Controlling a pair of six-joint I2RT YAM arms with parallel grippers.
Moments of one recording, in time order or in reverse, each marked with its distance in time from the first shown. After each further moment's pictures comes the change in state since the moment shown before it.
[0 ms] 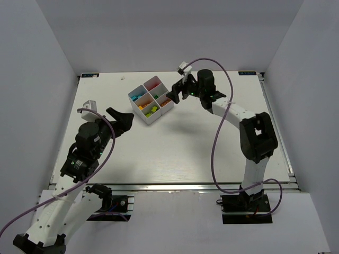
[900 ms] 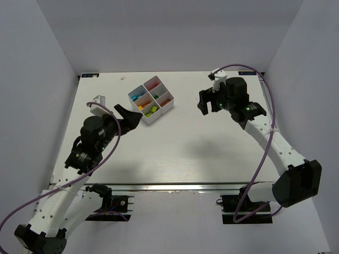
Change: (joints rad) left arm 0.000 0.099 0.027 0.050 0.157 -0.030; right arm -0.079 -0.614 -0.219 -0.666 0.344 0.064
